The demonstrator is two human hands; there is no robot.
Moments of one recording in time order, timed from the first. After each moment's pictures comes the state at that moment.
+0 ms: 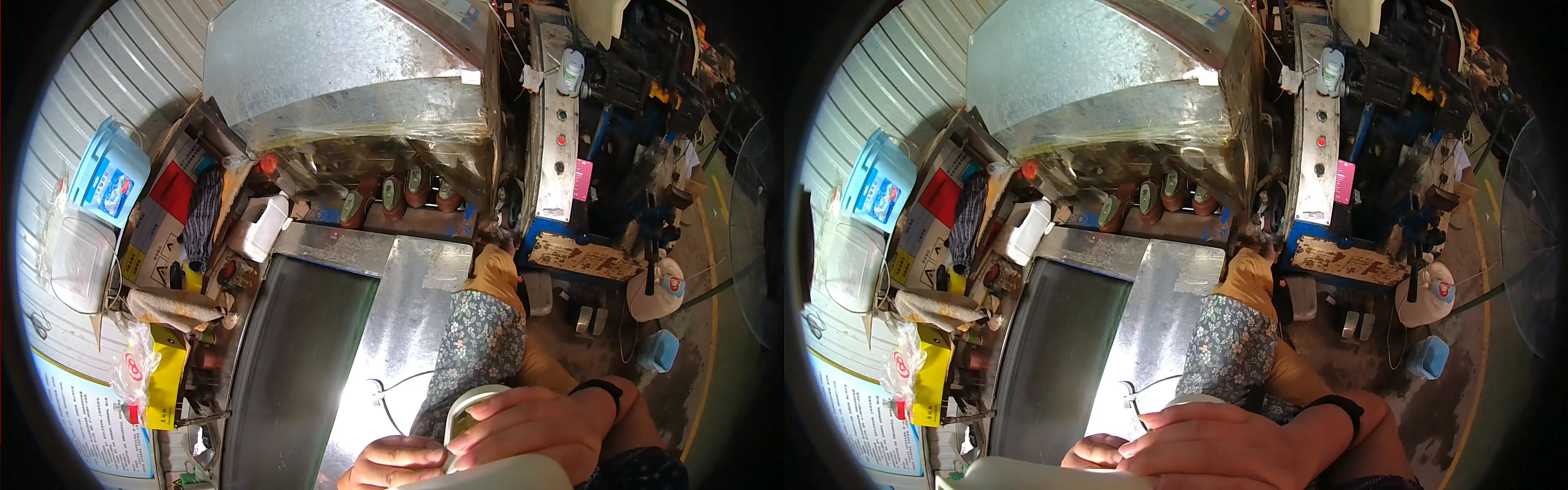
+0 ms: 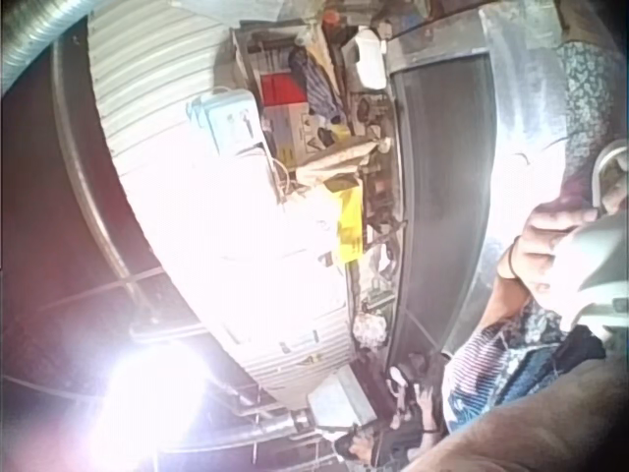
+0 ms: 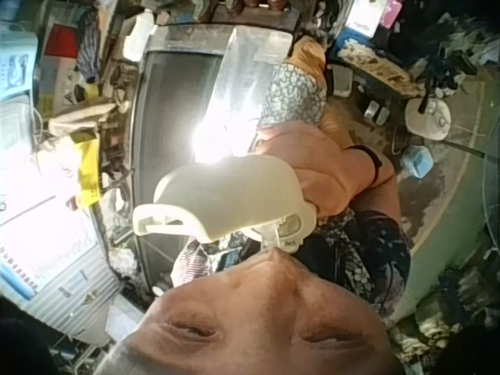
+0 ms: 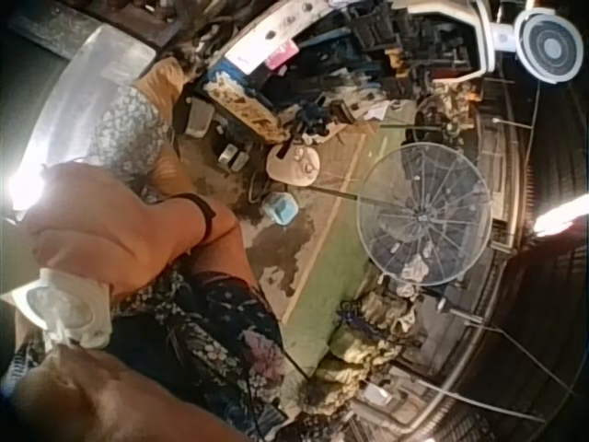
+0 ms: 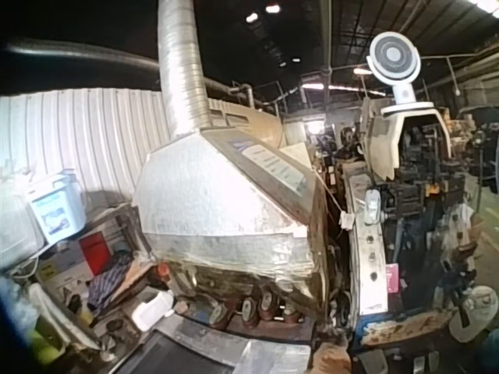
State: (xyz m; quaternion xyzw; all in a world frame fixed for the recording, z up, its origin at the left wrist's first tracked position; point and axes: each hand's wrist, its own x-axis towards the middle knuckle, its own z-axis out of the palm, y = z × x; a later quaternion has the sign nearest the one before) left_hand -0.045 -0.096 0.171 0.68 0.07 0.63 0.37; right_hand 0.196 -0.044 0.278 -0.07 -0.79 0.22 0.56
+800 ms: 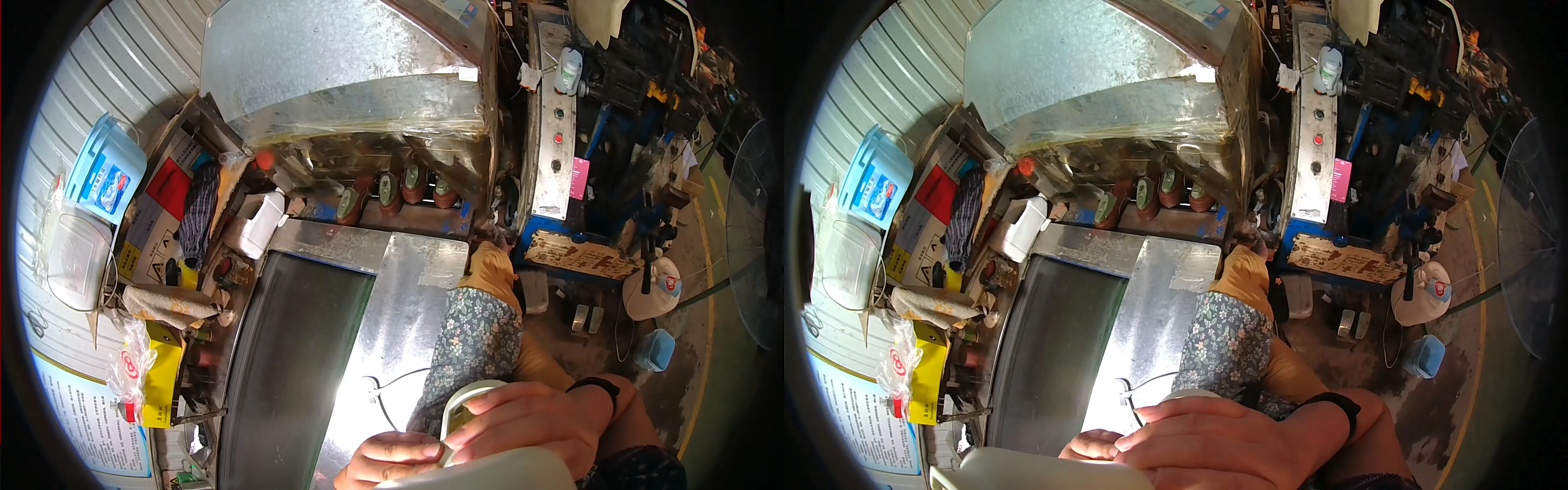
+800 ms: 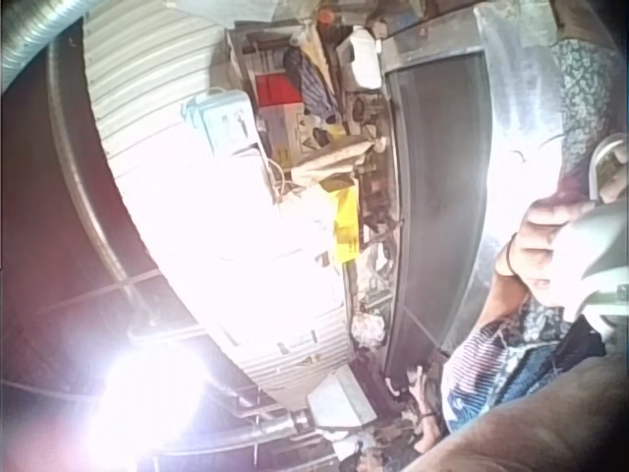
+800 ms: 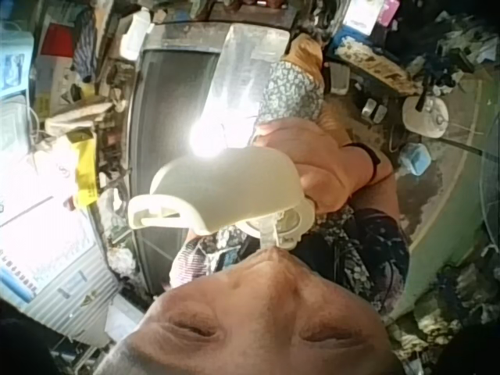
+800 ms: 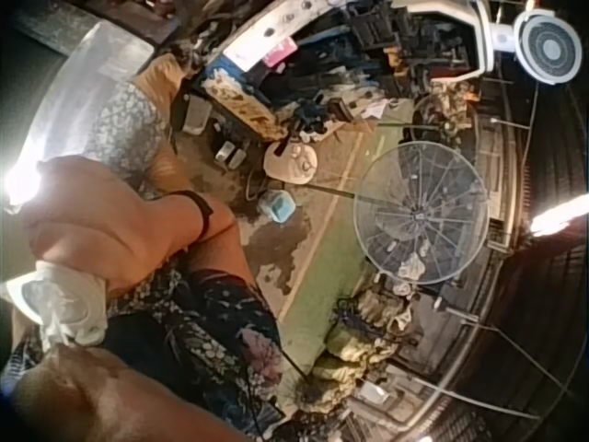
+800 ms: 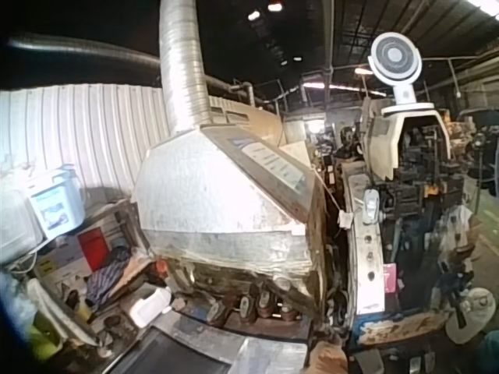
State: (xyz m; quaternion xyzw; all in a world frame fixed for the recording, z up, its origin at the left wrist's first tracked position) left_hand -0.045 -0.097 0.161 0.68 0.05 0.65 0.33; right_hand 0.178 -0.039 0.248 -0.03 -0.74 0.20 0.64
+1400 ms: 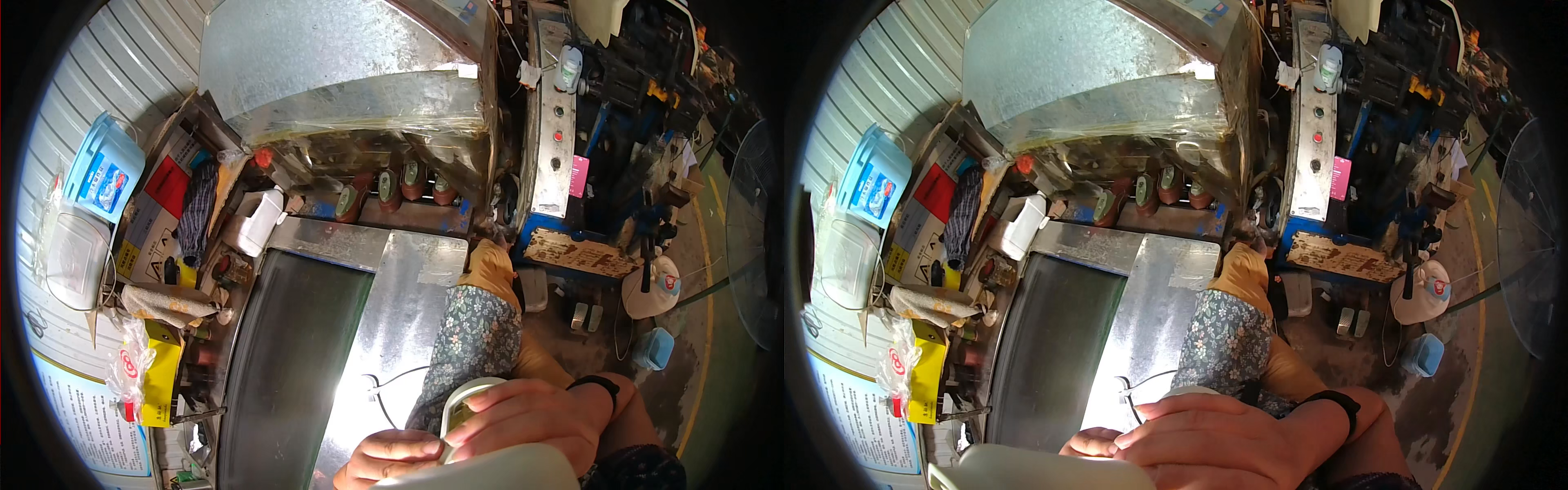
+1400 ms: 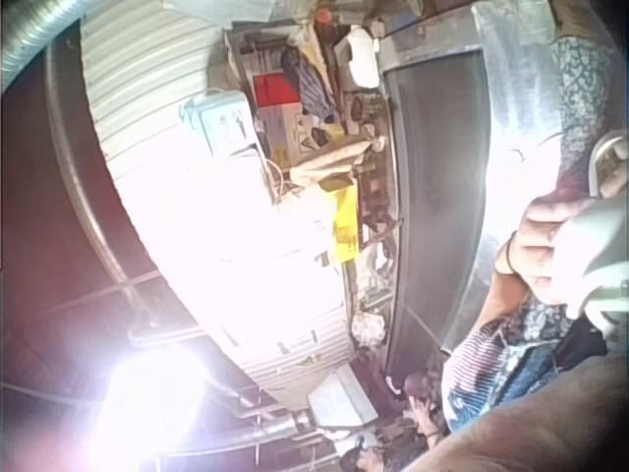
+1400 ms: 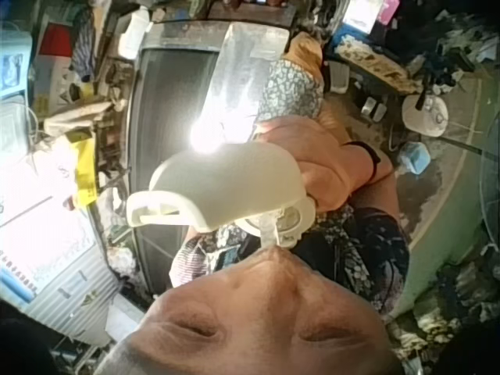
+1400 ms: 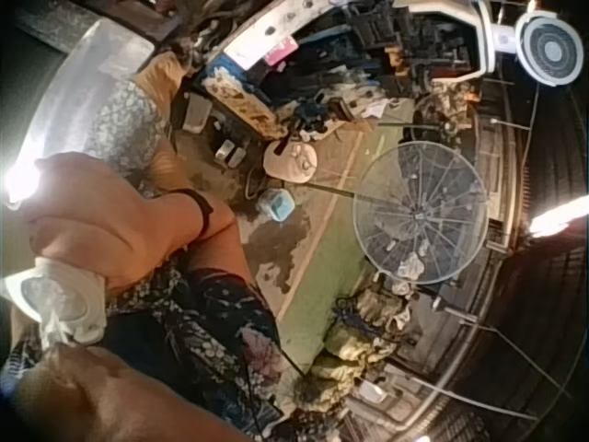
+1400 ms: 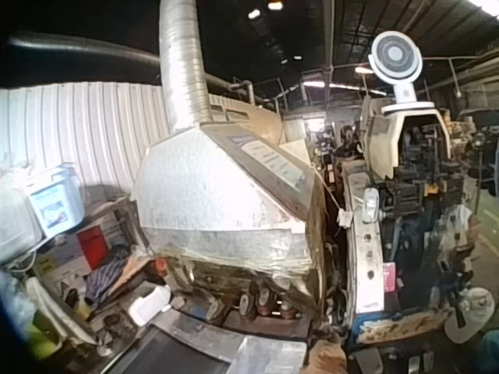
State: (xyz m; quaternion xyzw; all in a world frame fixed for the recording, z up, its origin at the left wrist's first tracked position) left_hand -0.043 -0.093 0.157 0.68 0.04 0.66 0.30; right_hand 0.191 -0.041 0.261 -0.05 -0.77 0.24 0.60
